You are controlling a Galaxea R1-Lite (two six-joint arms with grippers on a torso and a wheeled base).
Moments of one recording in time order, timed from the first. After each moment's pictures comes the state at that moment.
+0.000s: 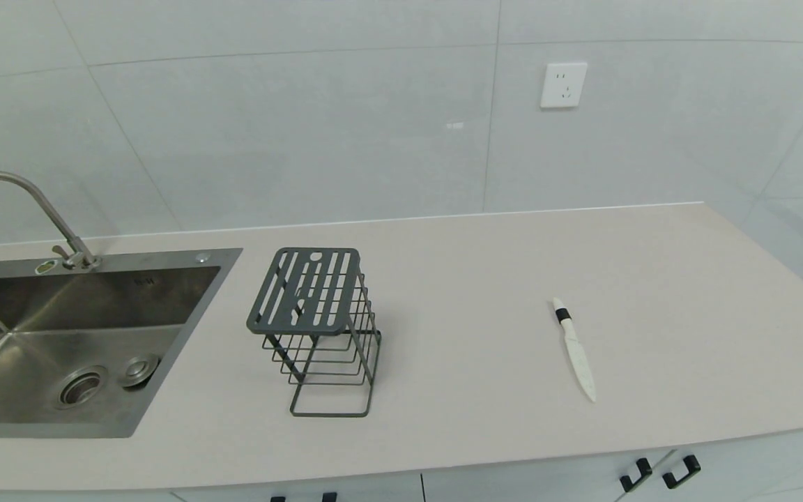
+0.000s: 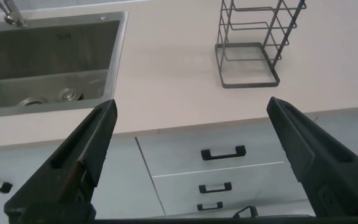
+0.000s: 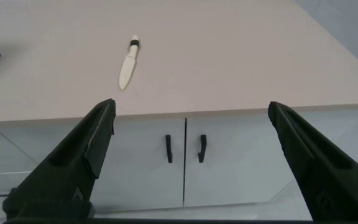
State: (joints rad) left arm 0.00 0.00 0.00 0.00 -0.03 0.03; right arm 0.00 0.00 0.00 0.01 0.00 -0.01
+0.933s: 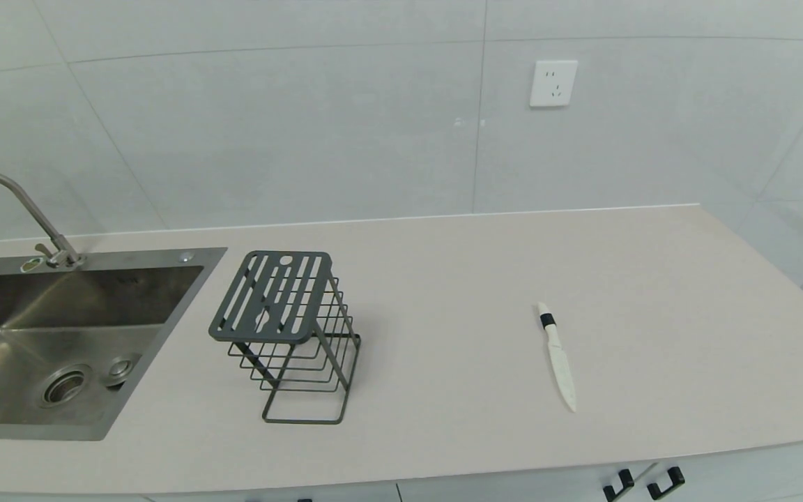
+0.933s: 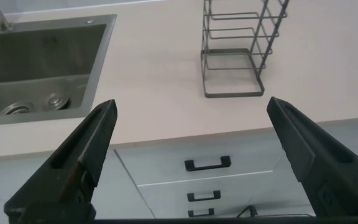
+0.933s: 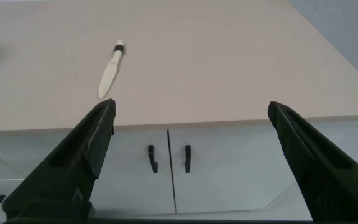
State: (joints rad) left arm 0.00 0.00 0.00 0.00 -0.03 0.03; right arm 0.00 0.00 0.00 0.01 0.00 -0.01
